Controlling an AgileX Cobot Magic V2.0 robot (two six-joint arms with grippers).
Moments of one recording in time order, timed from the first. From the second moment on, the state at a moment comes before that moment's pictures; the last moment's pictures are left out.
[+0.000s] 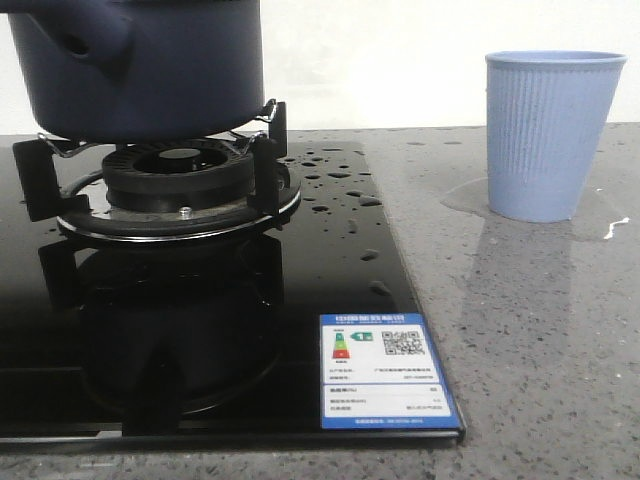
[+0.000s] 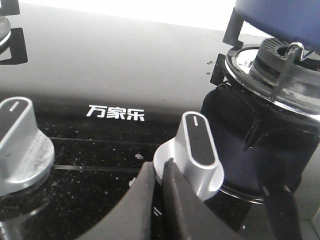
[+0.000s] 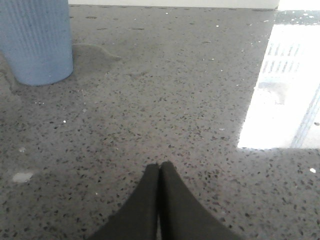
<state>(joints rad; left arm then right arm) -0.07 0.00 0.00 -0.05 0.34 -0.06 -0.02 -0.01 0.01 -0.02 0.32 -0.03</state>
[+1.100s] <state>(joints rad) -0.07 0.01 -0.20 -0.79 0.27 0.11 -0.02 0.00 -0.13 0.51 0.08 -0.01</state>
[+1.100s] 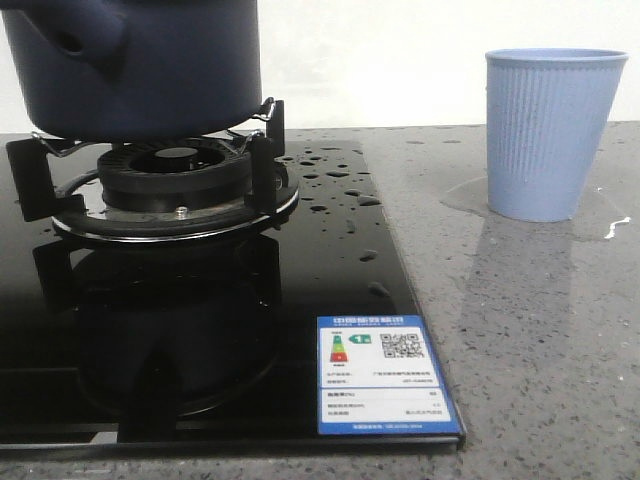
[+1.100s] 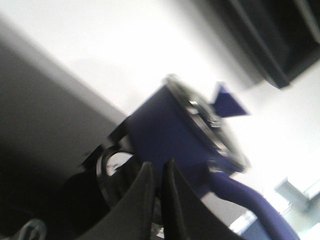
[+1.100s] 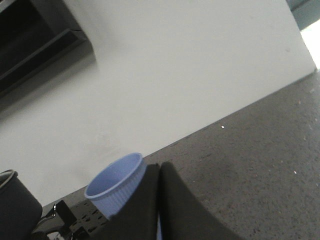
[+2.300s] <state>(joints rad) -0.33 0.82 -0.91 -1.25 0.80 1.15 0.05 0.46 -0.66 1.15 0.73 -0.89</state>
